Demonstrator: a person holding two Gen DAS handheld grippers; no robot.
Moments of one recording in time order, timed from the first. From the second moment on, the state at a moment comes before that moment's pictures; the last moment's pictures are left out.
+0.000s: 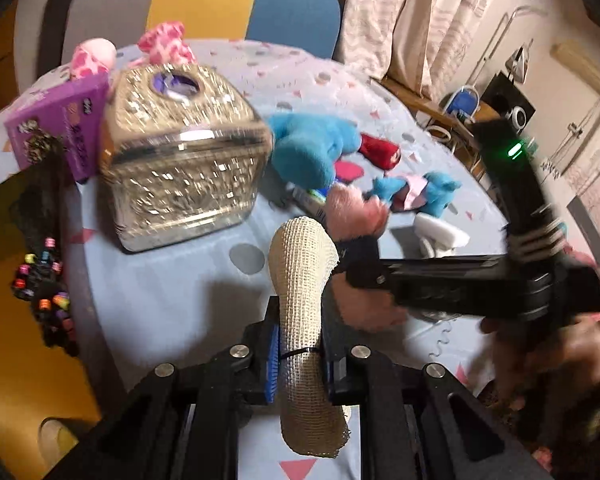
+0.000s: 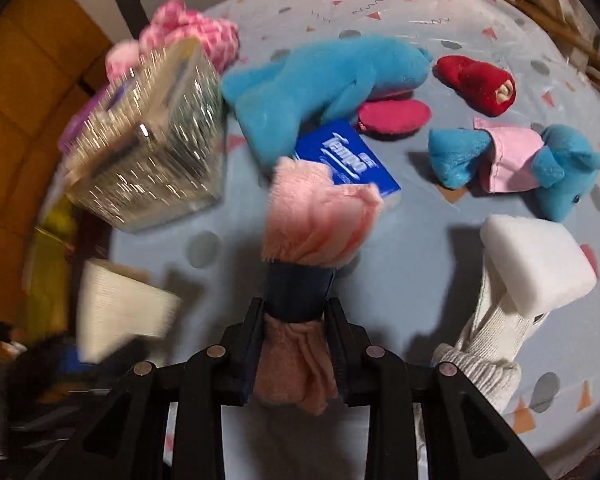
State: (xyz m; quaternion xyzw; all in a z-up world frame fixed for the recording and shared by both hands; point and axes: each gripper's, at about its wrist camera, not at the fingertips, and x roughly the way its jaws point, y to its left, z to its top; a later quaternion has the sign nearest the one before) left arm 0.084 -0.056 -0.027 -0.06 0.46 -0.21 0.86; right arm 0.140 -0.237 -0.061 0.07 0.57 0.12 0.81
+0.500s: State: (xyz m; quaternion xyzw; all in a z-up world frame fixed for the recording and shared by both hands) left arm 0.069 0.053 0.032 -0.15 0.40 -0.12 0.89; right arm 0.139 -0.239 -0.065 0.07 0.56 0.12 0.82
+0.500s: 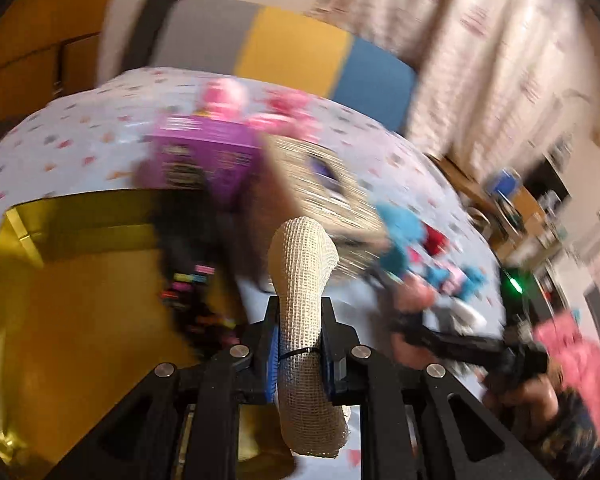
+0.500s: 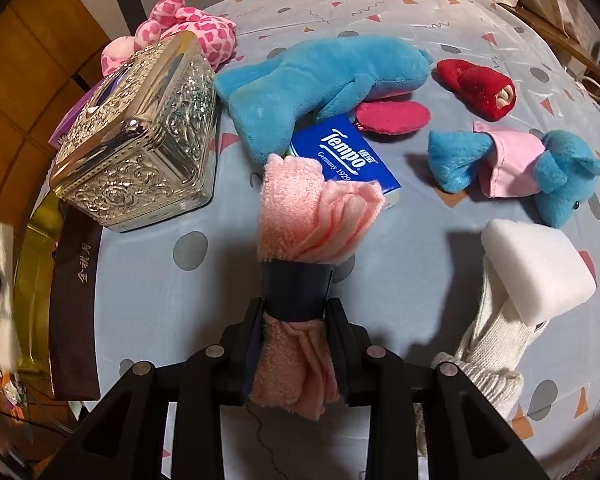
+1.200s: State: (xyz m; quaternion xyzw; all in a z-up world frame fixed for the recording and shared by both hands) left arm 0.161 0.180 -0.047 -0.26 0.47 0.08 0.84; right arm 0.137 -0.219 -0.069 0.04 0.56 0.12 0.82
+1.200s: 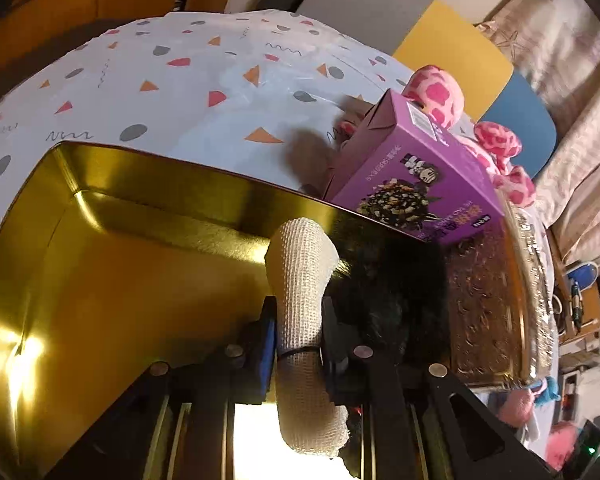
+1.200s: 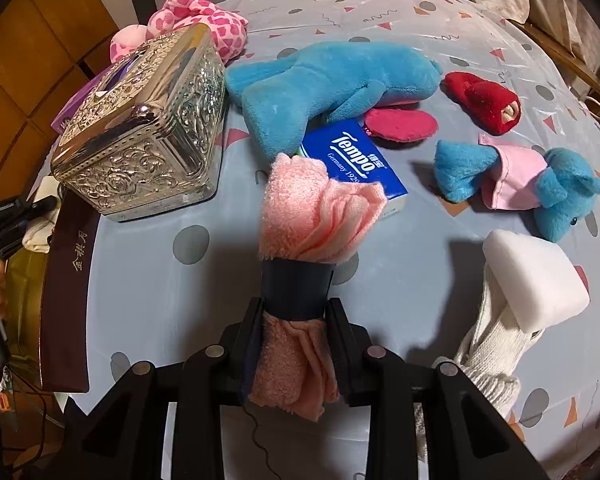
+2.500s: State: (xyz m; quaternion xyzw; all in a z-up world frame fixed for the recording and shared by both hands) left arm 0.050 0.133 0.008 -0.11 0.38 0.07 0.92; right arm 0.085 -0.165 -0.072 0.01 0.57 0.13 0.81
